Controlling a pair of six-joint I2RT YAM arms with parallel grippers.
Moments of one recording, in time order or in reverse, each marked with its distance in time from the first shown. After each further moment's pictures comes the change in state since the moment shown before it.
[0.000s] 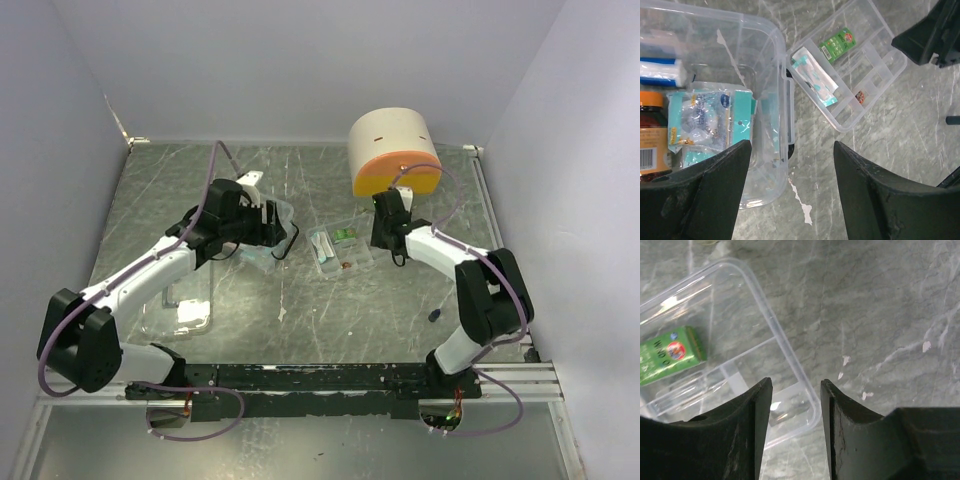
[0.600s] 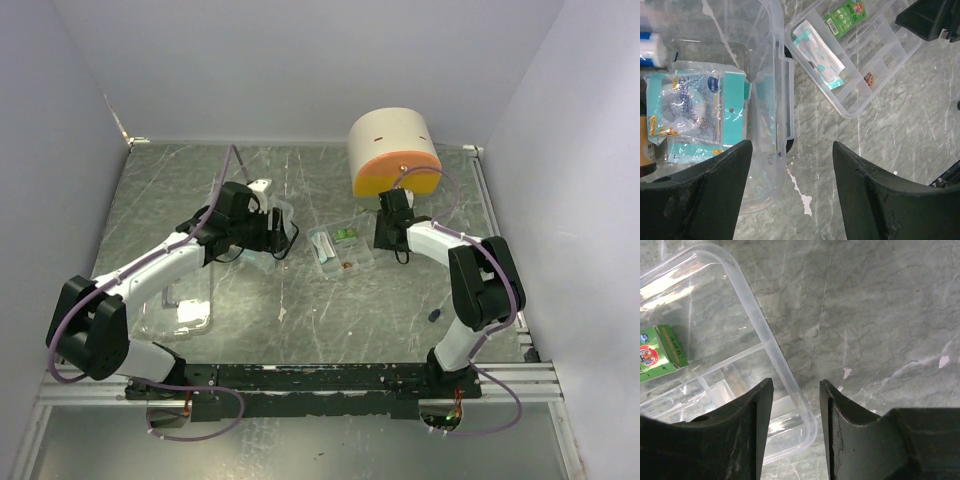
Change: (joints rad) left arm -0.027 0.077 0.018 -0.052 0.013 -0.001; right arm -0.078 0.123 0.039 0.008 -0.110 -0.056
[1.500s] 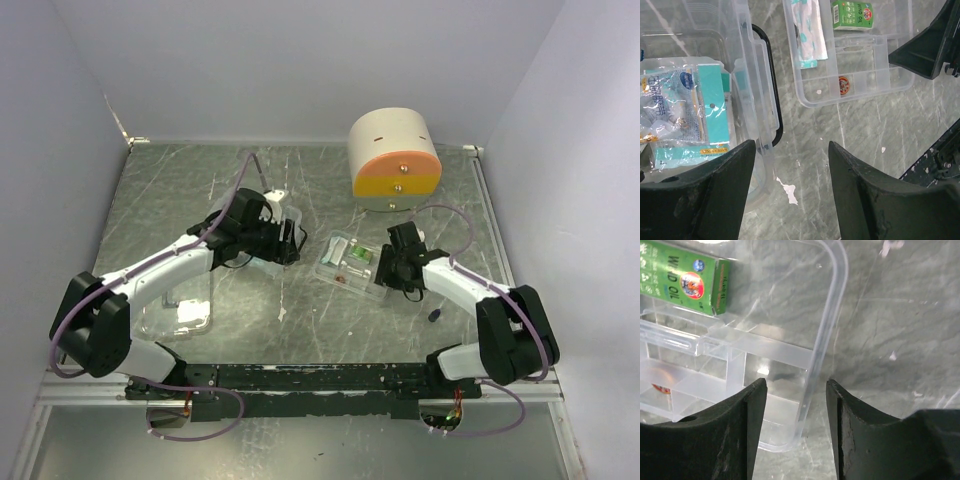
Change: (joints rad) left arm -0.073 0.023 0.002 -0.020 0.055 0.010; right arm 0.041 -0.322 -0.298 -0.141 -0.147 0.199
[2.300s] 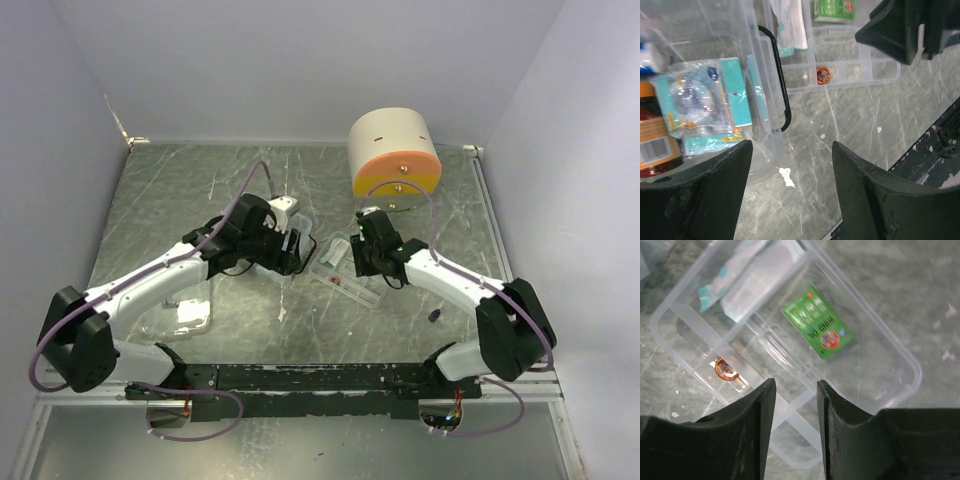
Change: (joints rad) left arm -0.098 -0.073 0.011 -0.095 -0.036 0.078; right arm 0.228 -0.006 0.142 -0.005 0.075 -0.227
